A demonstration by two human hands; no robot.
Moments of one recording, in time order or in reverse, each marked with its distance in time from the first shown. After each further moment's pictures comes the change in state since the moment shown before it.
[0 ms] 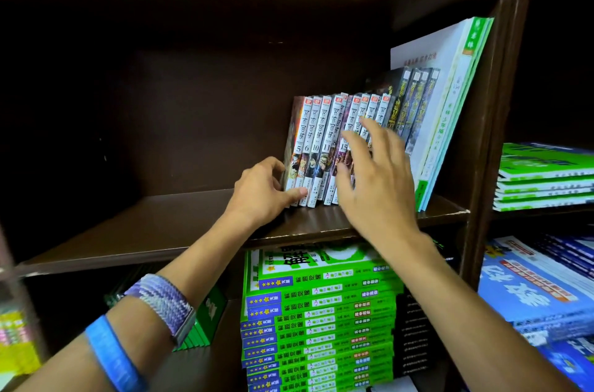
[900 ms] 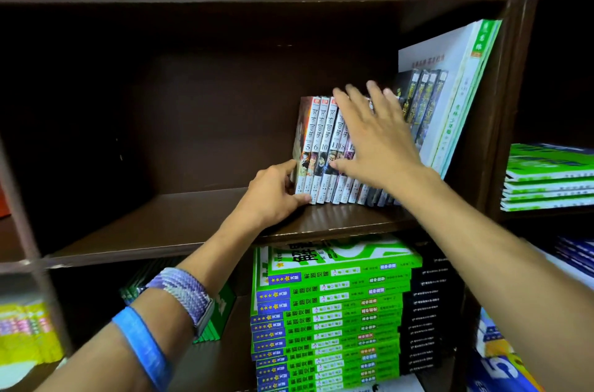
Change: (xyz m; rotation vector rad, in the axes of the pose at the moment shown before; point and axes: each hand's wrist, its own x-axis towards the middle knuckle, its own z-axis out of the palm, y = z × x) left_hand -0.002 -0.001 -0.004 0.025 -0.099 0.168; right_hand 0.068 0.015 0.003 -0.291 -0.212 -0.225
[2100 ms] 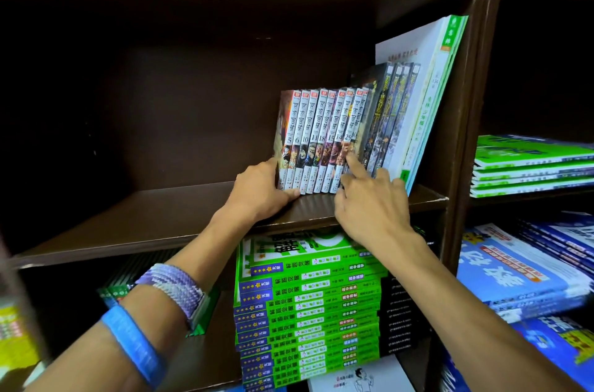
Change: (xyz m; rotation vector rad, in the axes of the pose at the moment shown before) left_hand -0.002 0.020 0.009 0.223 -0.019 -0.113; right_hand -0.084 -0.023 0.017 -0.035 -0.230 0.259
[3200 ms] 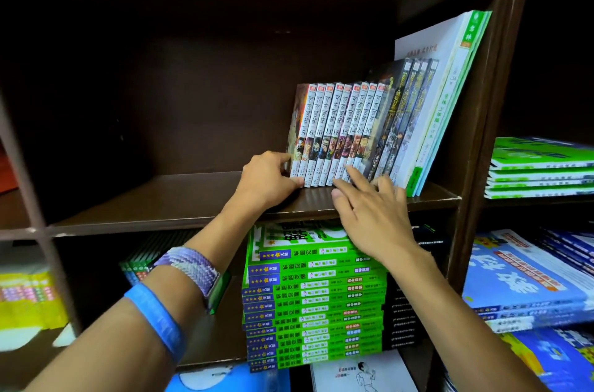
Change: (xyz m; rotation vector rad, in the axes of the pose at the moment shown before) left_hand -0.013 0.000 -0.008 -0.097 0.047 -0.050; right_hand -0.015 0.004 0.029 0.187 -0.031 -0.120
